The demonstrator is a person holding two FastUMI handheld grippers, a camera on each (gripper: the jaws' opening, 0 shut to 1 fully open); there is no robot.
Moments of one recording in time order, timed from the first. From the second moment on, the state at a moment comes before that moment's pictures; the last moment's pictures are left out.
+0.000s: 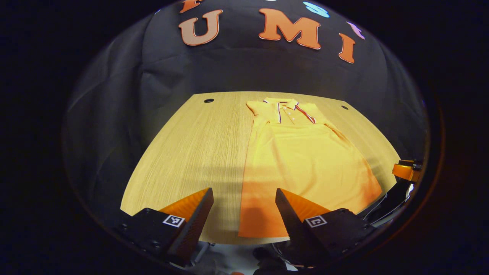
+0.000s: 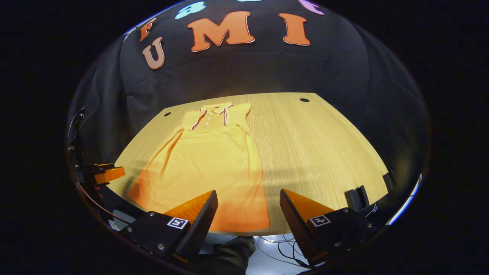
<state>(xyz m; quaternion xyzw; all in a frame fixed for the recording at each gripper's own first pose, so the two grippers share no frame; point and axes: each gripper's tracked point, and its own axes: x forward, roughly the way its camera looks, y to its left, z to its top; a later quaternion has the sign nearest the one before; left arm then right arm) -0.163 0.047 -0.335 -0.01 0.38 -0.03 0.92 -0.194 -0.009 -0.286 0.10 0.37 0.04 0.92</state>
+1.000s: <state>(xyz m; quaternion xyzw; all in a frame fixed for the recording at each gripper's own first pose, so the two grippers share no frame) -0.195 0.025 -0.410 0.01 0.48 -0.06 0.88 -0.219 0.008 -0.370 0.07 0.50 0.05 0.86</state>
